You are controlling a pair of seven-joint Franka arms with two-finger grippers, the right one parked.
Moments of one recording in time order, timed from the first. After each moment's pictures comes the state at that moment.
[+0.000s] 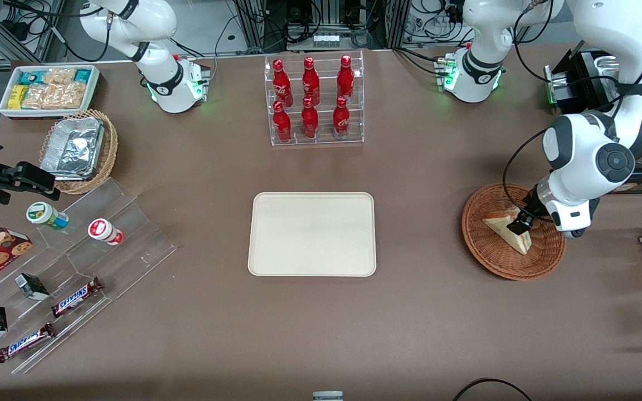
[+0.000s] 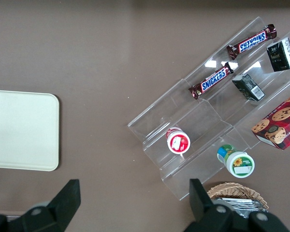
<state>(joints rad) 0.05 0.19 -0.05 -2.21 -0.02 2.35 -0.91</state>
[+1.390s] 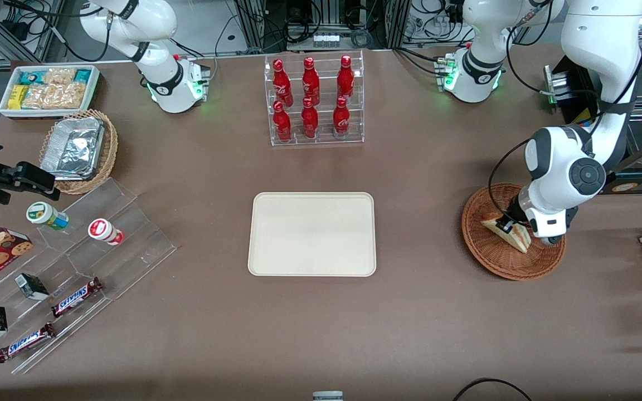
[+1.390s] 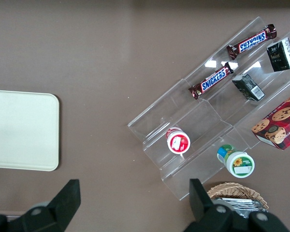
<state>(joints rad) 0.02 0.27 -0.05 -2.21 -0.01 2.39 -0.90</state>
